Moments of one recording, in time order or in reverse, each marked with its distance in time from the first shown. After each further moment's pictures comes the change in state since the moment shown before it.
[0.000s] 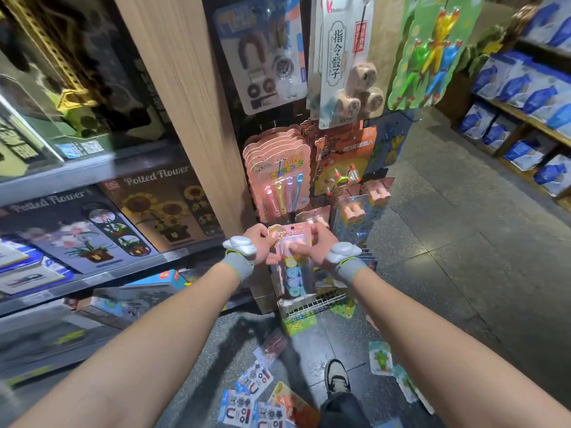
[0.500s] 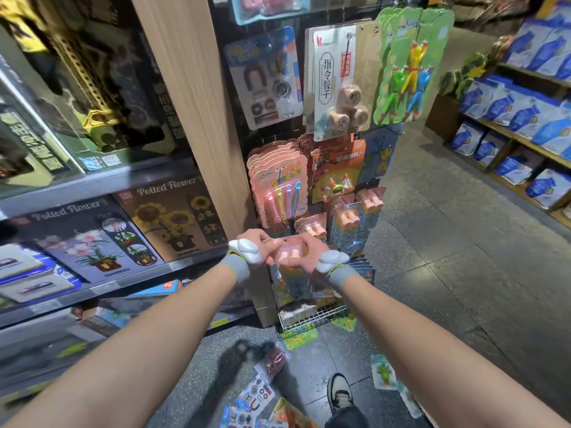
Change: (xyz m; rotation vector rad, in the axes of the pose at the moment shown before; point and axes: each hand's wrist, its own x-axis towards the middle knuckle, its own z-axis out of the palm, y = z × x) left_hand -0.019 0.005 -0.023 0.443 -0.007 0.148; right_hand -0.034 -0.024 0.005 -0.151 -0.099 -0.086
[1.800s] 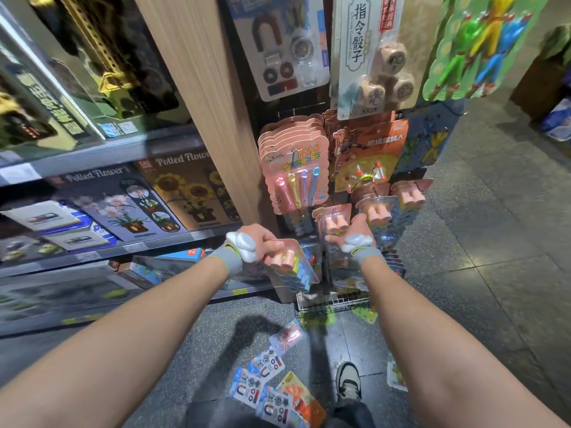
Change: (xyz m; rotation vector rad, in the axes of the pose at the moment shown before) left_hand 0.006 -0.009 0.003 0.107 -0.150 -0.051; right_hand 0.096 0.074 -0.033 -0.151 0.176 0.293
